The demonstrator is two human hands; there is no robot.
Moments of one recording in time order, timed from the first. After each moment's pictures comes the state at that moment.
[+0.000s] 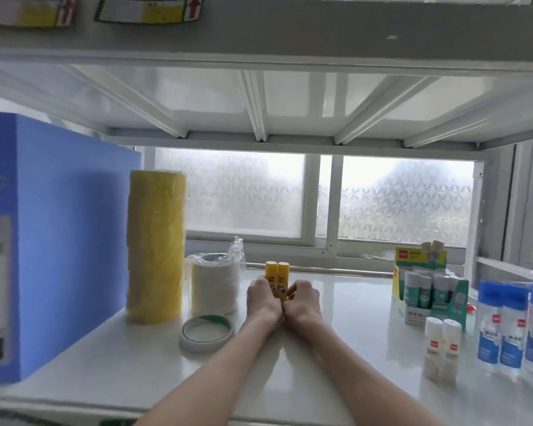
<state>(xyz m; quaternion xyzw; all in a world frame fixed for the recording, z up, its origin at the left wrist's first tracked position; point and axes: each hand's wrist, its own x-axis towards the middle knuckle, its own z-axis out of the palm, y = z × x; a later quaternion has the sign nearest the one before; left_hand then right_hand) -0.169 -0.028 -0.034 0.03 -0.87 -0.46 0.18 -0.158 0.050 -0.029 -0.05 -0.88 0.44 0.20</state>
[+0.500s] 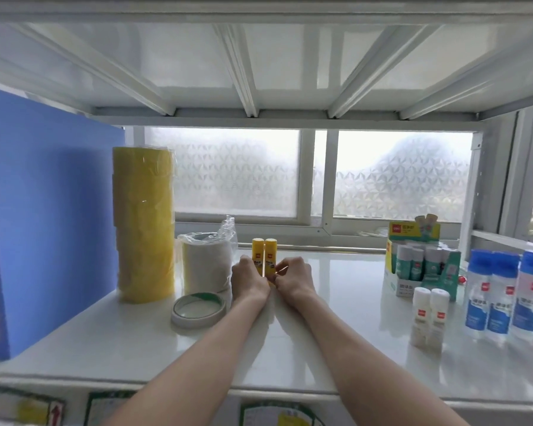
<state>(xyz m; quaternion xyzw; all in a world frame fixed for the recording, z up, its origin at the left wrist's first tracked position) -0.170 -0.028 -0.040 0.07 -0.87 -0.43 0.24 -0.178 0.060 -0.041 -0.01 -0.87 0.45 0.20</state>
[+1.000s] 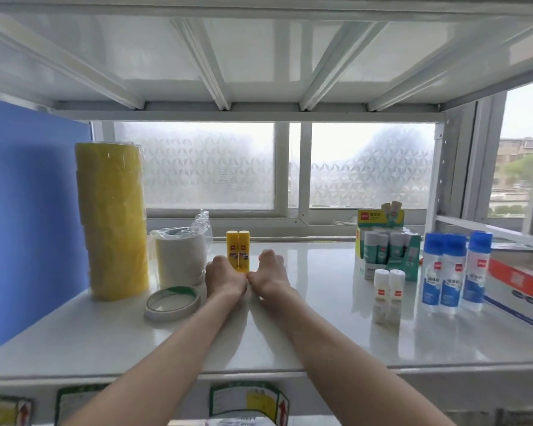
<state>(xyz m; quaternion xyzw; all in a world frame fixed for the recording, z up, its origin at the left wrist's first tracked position) -0.140 -0.023 -0.035 0.09 -0.88 -0.42 0.20 -0.131 0.057 -0.027 -0.01 -0.91 0.38 0.18</state>
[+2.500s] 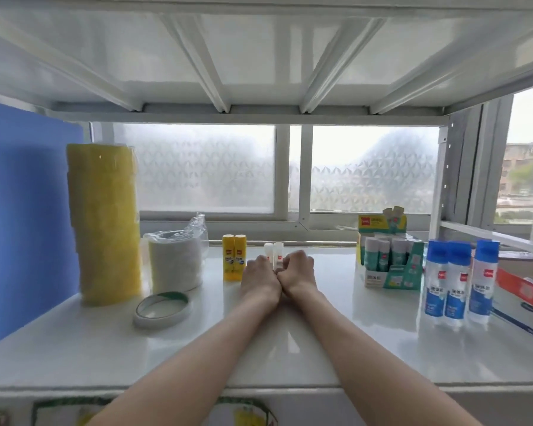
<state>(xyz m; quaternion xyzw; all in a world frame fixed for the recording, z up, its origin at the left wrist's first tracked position) -0.174 0.039 -0.047 0.00 -0.91 -0.36 0.19 -0.154 0.112 -0.030 -0.06 -0.87 0.44 0.21</state>
